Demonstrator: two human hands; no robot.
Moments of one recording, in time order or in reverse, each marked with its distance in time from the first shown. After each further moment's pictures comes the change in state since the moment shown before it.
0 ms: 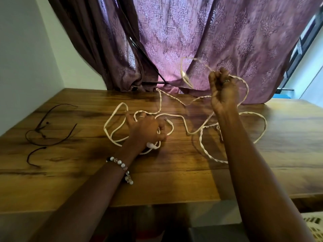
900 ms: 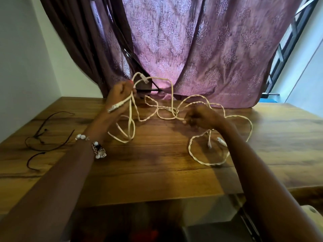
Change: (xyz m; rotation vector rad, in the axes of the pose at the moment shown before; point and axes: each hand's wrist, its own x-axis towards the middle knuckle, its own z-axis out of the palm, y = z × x) left_hand 0.010 -0.040 -0.083 -1.243 0.530 -0.106; right_hand -0.024 -0.018 -0.029 -2.006 -1.002 -0.069
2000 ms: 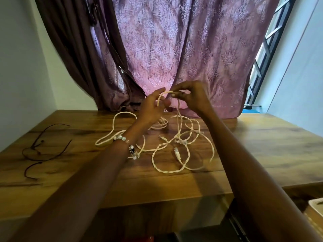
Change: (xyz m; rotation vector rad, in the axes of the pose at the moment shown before) left_hand -0.024 0.041 0.081 0.039 -0.218 0.137; right_hand 0.008 -0.054 -0.064 0.270 0.684 -0.098
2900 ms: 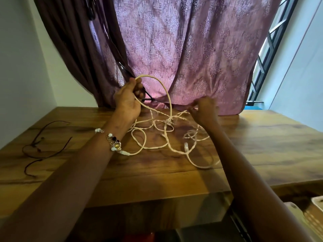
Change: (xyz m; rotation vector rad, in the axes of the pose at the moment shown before) left_hand 0.024 0.001 -0.039 -1.045 0.365 -0.344; right_hand -0.044 0.046 0.009 -0.516 -0.066 0.383
